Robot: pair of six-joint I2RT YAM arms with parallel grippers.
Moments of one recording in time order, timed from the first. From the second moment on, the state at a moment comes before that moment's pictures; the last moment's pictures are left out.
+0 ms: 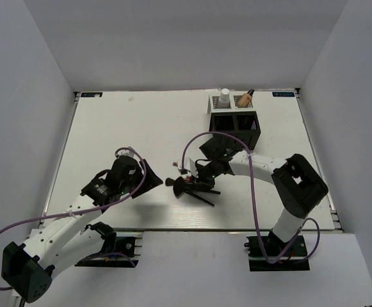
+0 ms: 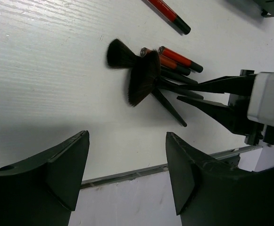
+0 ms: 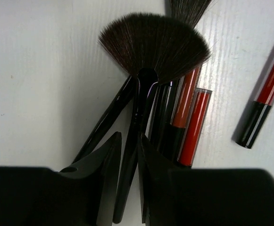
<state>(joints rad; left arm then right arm) -0.61 0.84 0.63 -0.56 -0.02 -0.96 0.76 1.68 0.99 -0.42 -0.59 -0.78</state>
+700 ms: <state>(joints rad) -0.61 0.82 0.61 -0.58 -0.02 -0.97 0.82 1.77 1.03 -0.36 -0.48 -0.73</state>
